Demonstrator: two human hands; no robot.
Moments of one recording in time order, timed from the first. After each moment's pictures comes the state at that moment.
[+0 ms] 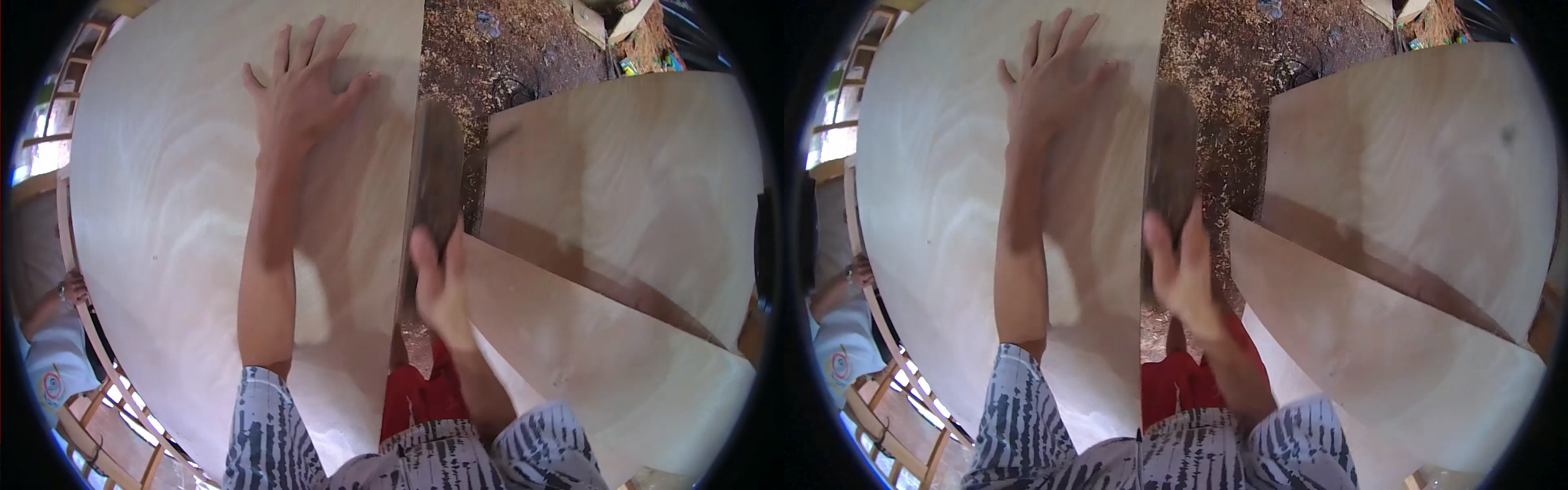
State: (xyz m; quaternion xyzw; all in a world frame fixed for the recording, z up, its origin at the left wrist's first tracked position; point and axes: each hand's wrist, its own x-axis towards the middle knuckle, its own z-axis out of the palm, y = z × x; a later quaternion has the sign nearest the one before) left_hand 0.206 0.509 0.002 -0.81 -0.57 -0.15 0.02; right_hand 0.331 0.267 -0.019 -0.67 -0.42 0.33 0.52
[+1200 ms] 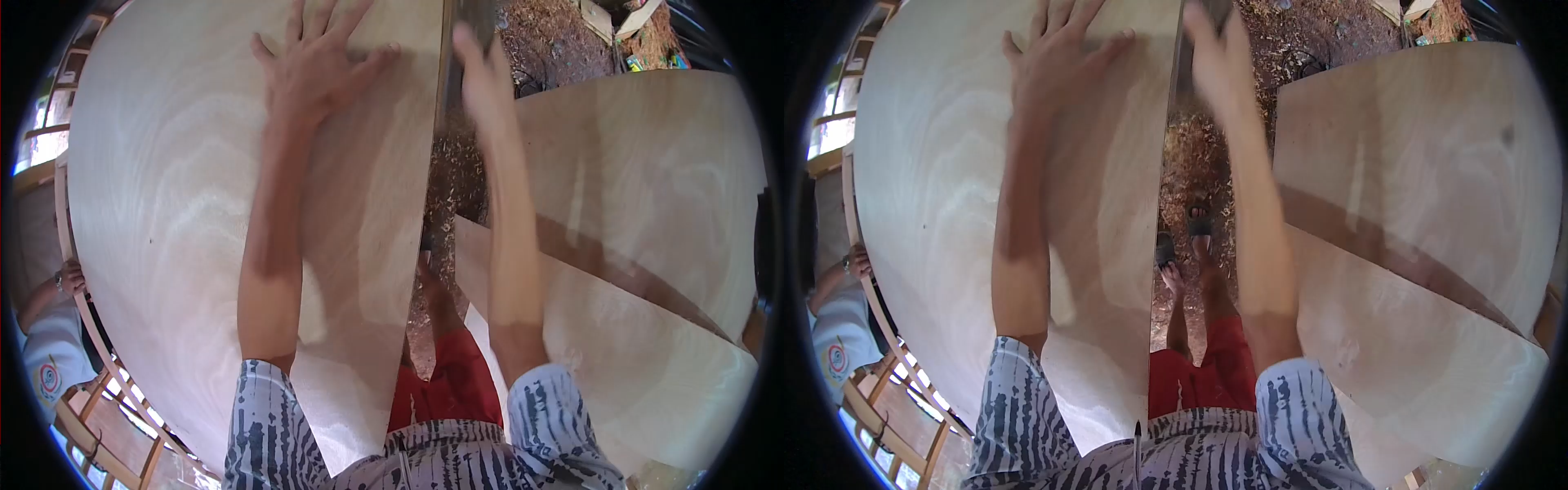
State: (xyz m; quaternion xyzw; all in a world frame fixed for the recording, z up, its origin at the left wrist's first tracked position) left_hand 0.211 0.496 0.021 -0.82 -0.55 -0.17 -0.03; right_hand 0.395 0.452 -0.013 -0.58 -0.43 0.37 0.59
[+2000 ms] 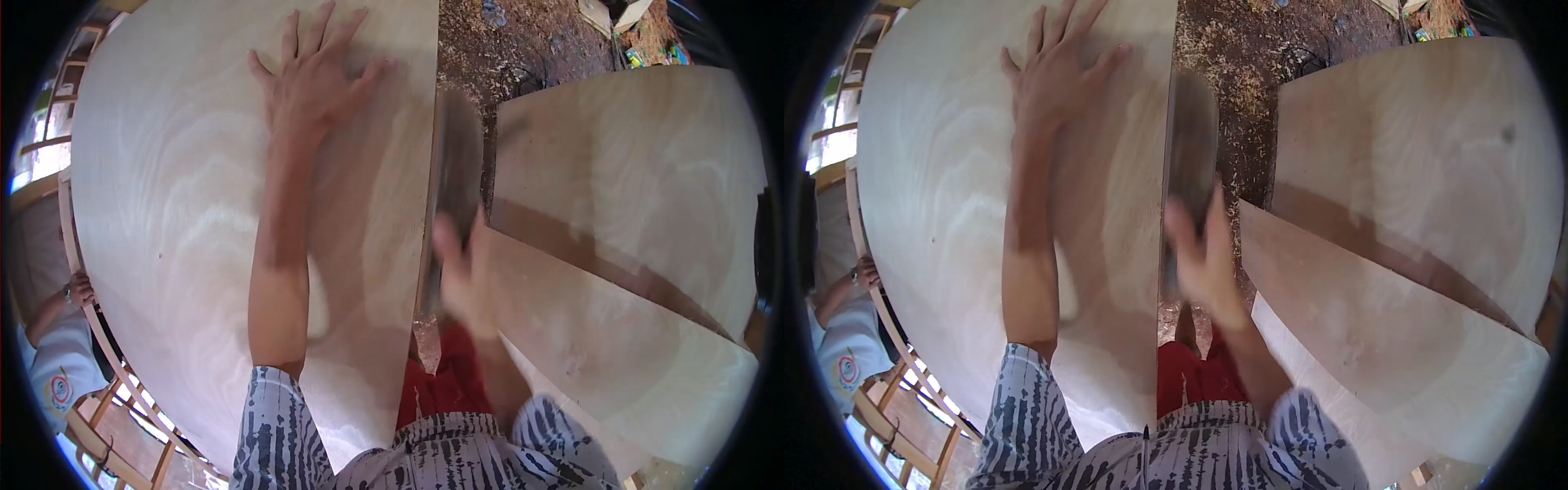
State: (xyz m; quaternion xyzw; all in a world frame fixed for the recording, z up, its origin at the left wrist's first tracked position) left_hand 0.218 0.498 0.025 -0.81 -0.57 -0.12 -0.04; right_hand 0.344 0.273 -0.009 -0.61 -0.31 0.50 0.53
